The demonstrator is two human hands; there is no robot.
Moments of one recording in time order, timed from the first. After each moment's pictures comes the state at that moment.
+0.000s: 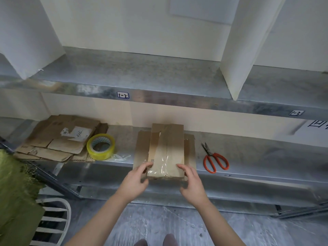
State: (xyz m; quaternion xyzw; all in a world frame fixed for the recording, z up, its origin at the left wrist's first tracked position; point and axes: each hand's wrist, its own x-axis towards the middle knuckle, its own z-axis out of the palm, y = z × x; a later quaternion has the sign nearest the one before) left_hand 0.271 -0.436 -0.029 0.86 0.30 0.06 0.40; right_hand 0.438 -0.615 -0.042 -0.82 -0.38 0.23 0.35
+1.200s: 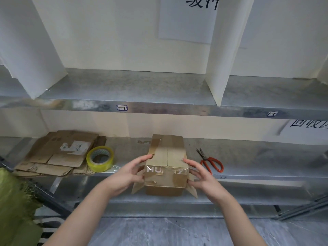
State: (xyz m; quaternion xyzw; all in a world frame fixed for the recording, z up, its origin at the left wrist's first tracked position) left_hand 0.260 -0.415 0.070 0.62 0.19 -0.01 0.76; right_hand 0.450 -0.646 0.051 -0.63 -0.29 0.44 0.57
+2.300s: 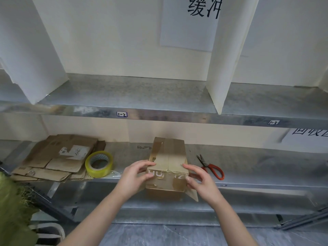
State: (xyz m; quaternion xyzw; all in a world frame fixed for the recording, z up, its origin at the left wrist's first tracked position) left_hand 0.289 -0.423 0.054 0.82 0.24 0.15 0.50; right_hand 0.463 -0.630 0.035 -0.72 -0.34 0.27 0.54
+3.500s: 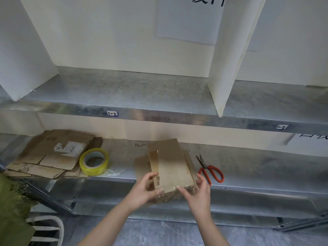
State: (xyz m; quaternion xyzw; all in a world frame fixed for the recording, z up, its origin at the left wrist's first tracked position) left_hand 0.316 -0.458 0.000 0.70 0.29 0.04 0.65; right_hand 0.450 -0.624 -0.023 -0.84 -0.14 0.17 0.50
